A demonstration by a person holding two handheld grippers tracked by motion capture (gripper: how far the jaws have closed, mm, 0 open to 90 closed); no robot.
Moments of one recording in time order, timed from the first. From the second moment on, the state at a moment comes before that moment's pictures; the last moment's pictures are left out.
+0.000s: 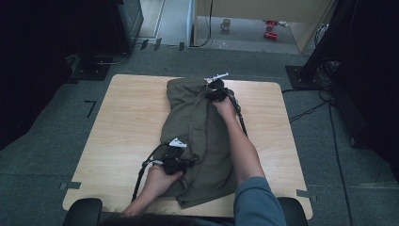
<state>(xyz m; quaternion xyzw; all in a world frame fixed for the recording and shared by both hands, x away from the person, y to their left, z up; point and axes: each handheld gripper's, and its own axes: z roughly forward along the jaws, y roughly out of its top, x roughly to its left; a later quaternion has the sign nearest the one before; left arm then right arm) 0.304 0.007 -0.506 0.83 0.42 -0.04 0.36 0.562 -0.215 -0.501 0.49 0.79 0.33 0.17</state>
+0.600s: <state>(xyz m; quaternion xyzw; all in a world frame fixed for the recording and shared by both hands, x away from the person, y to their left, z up) 0.308 0.044 -0.484 0.82 0.44 -0.02 0.36 0.560 -0.214 -0.501 0.51 0.76 0.37 0.17</state>
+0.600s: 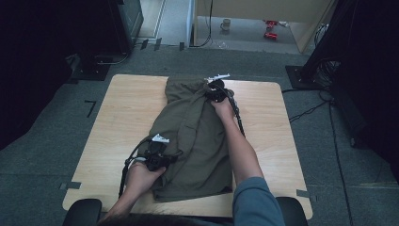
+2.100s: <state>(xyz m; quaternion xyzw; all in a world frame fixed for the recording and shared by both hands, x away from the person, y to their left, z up) 0.292 -0.072 -0.449 0.82 0.33 -0.05 0.46 0.561 -0.228 -0.501 0.49 0.78 0.36 0.15</state>
